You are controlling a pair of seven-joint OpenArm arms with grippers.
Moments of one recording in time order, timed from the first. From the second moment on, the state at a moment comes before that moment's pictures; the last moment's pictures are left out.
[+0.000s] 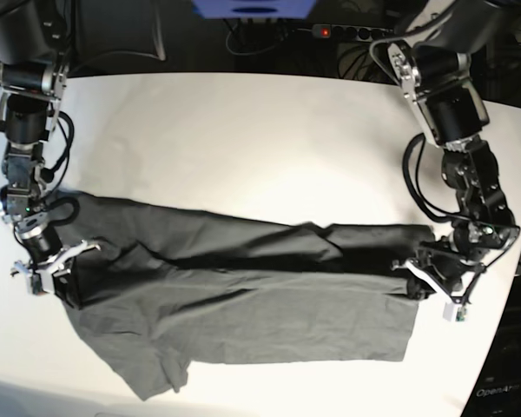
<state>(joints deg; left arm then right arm) -18.5 -7.6 -24.2 74.6 -10.2 -33.1 43.0 18.8 22.0 13.1 44.6 -10.3 32.1 21.3</state>
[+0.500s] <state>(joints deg) -18.2 -8.3 -24.4 74.5 -10.2 -33.1 40.5 17.7 20.3 13.2 44.5 -10.2 32.1 21.4</state>
